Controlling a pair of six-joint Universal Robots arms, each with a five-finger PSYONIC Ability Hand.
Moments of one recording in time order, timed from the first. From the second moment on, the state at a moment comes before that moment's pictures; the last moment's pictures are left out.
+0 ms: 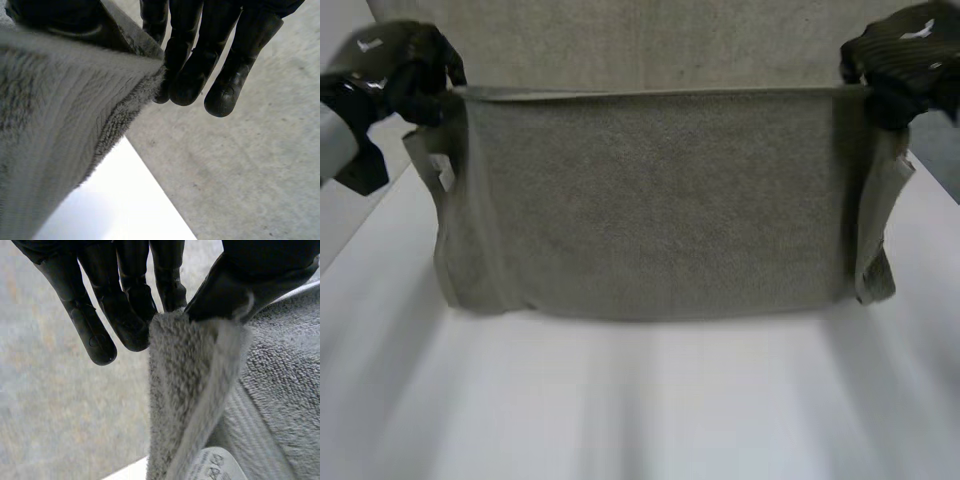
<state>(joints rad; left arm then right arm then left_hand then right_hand) 4.62 -1.74 -1.31 3.16 -1.14 3.08 1.75 -1.35 1.05 0.37 1.24 2.56 1.32 1.31 1.35 1.36 1.16 1.32 1.30 1.31 1.33 1.17</state>
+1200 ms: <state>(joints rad) 4.66 -2.03 -1.64 3.62 -1.16 3.13 1.74 -1.05 1.55 -0.04 1.03 2.40 1.32 1.31 1.35 1.36 1.16 0.97 0.98 0.98 0.98 0.80</state>
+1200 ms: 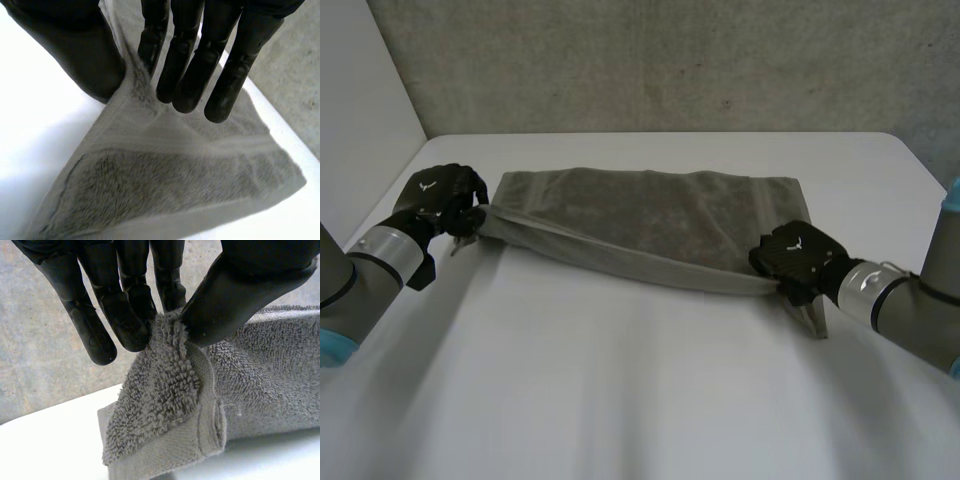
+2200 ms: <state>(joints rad) 4.70 -1.51 -1.88 3.43 -1.04 3.16 1.48 -1.59 1.58 0.29 1.08 2.50 1.32 1.31 1.35 1.36 1.16 1.32 1.32 1.32 1.34 1.17</state>
